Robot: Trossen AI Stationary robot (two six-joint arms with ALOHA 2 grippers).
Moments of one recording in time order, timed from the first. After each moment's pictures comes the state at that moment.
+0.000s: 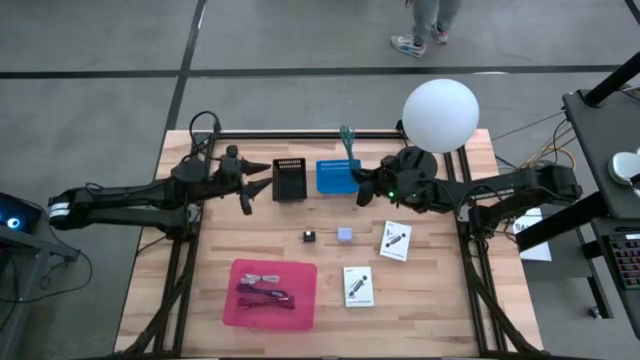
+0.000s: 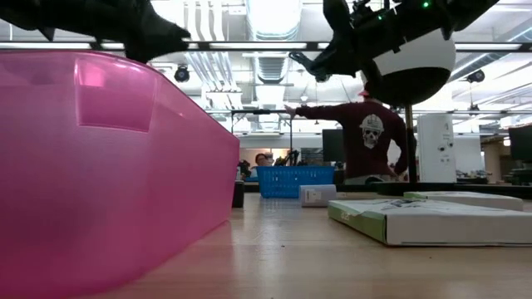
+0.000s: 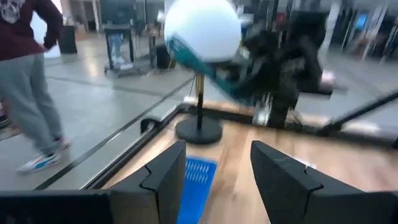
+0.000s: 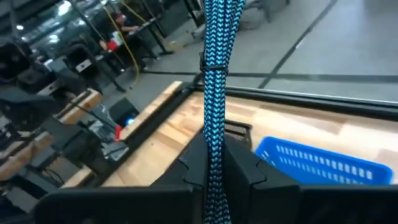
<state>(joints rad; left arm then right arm) 0.20 0.68 0.48 0.19 -0.12 -0.06 -0.04 1.28 0.70 0.35 0.53 0.69</state>
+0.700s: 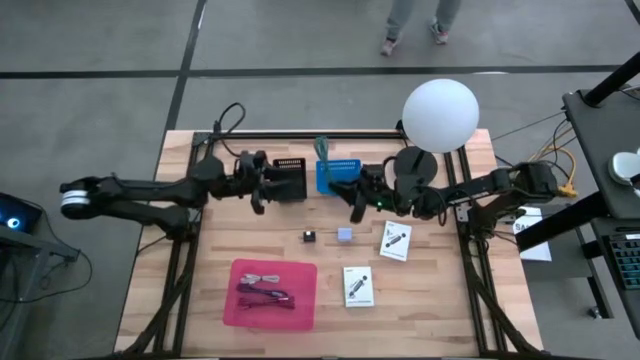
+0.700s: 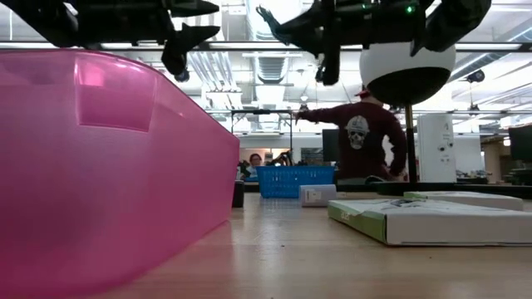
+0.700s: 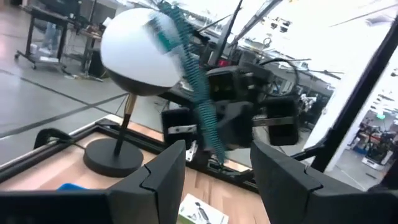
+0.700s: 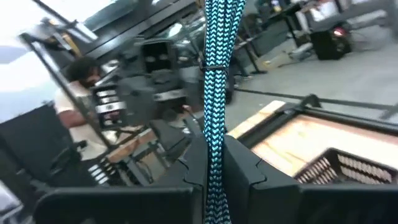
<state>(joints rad) 0.22 0.98 0.49 0.67 0.12 -0.39 -0.01 1.49 0.71 0.89 0.25 0.54</state>
